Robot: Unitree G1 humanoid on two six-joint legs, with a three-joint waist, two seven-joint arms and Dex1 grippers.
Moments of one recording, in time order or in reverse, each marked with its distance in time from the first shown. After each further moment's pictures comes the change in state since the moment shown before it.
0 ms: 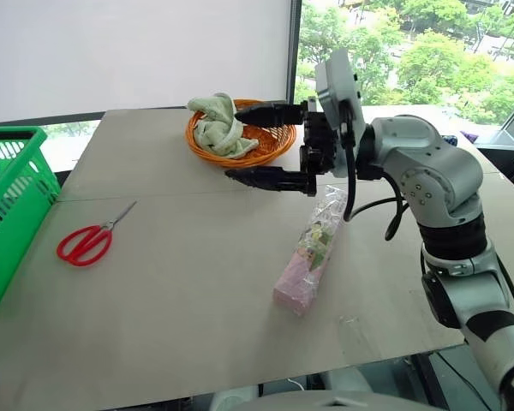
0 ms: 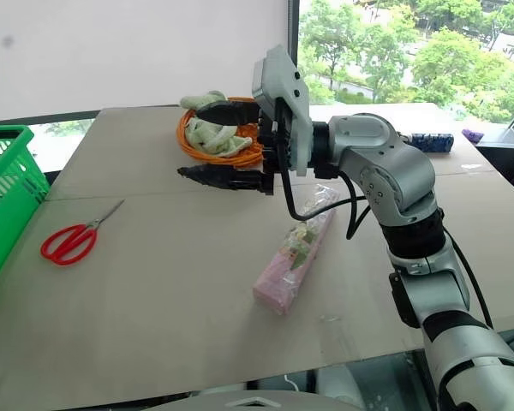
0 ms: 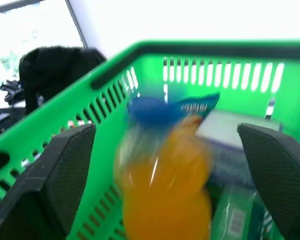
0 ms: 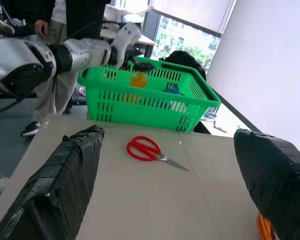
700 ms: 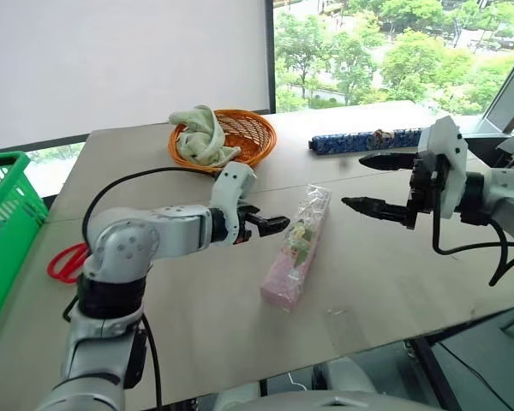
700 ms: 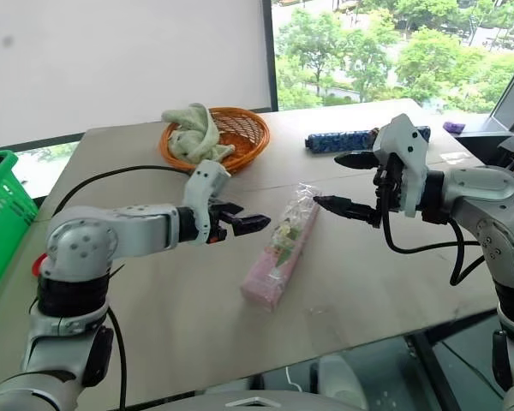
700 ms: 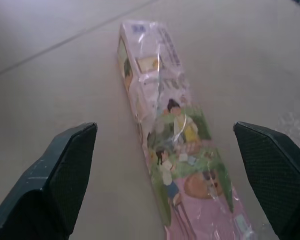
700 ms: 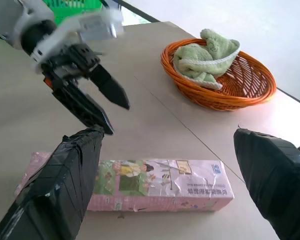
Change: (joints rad) left arm -0.148 -0.691 -0.628 -1.238 -0.837 1.421 0.646; right arm 0.409 -0.434 -0.276 -0.264 0.077 0.185 -0.086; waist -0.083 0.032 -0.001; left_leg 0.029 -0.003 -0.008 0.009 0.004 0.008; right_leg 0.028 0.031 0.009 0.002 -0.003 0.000
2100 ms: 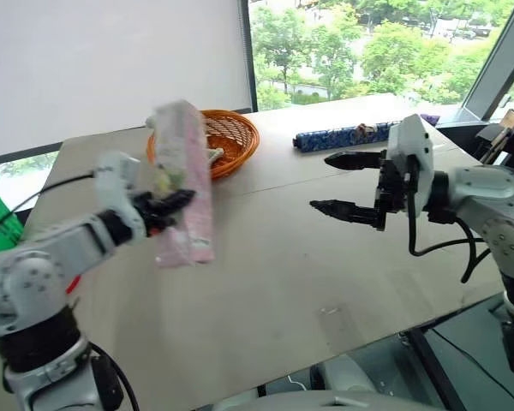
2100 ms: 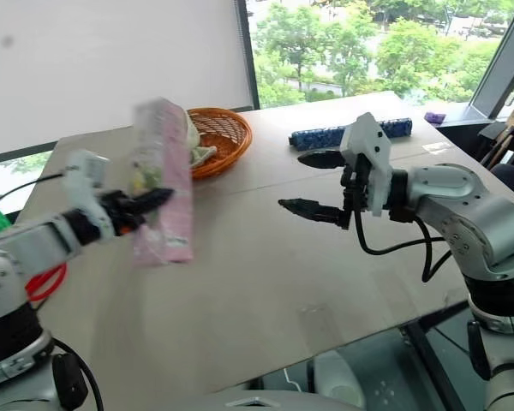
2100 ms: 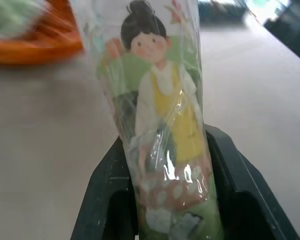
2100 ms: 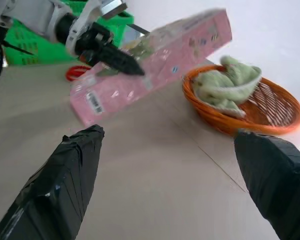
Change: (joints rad) left arm 0.237 0.150 0.687 -0.095 0.300 -0.089 -0.385; right arm -0.122 0.147 0.168 0.062 0.038 -0.094 -0.004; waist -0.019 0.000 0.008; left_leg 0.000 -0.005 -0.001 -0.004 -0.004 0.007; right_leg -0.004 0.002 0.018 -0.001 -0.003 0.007
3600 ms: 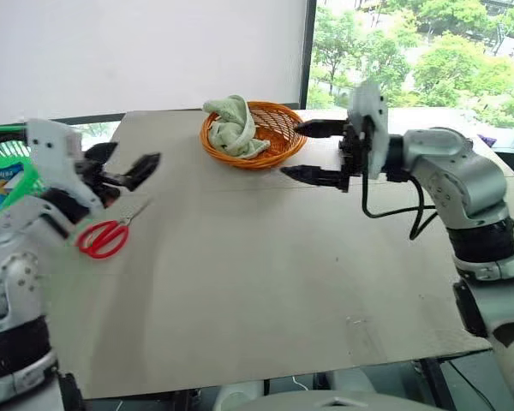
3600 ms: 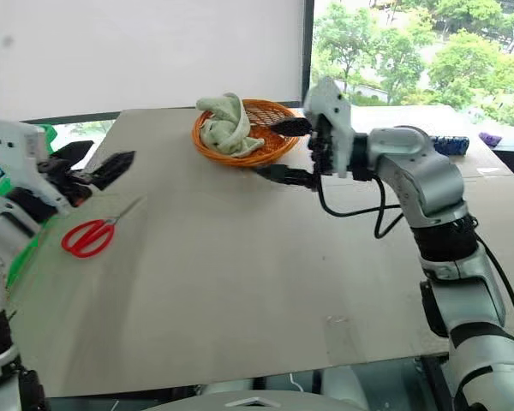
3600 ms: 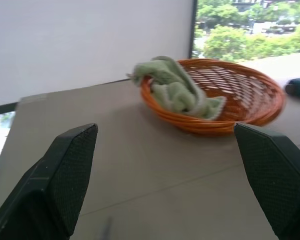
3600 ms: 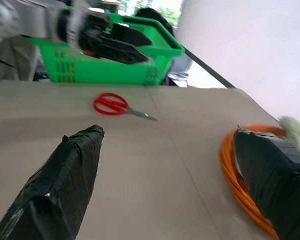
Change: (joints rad) left arm 0.131 0.061 -0.201 -0.055 0.182 -0.551 -0.152; right arm -0.185 0.121 0.074 0.348 -0.264 -0.157 0.093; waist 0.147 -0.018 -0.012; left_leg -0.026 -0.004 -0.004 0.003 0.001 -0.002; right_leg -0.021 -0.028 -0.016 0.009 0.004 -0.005
